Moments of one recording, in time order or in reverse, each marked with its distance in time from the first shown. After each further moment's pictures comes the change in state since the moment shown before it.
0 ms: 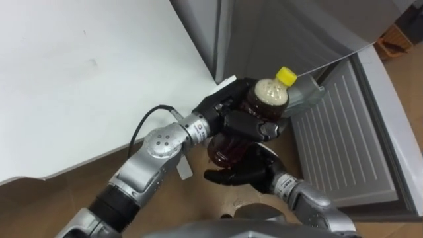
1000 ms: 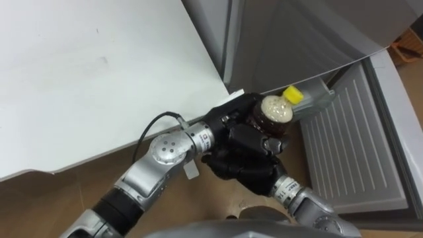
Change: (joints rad) left arm -0.003 -0.009 -0.069 0.060 0.038 -0.022 -0.026; right arm 0.014 -0.064 0.105 -0.059 0.410 0.044 0.056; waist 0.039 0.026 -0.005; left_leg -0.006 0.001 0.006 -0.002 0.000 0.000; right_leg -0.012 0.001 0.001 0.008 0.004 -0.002
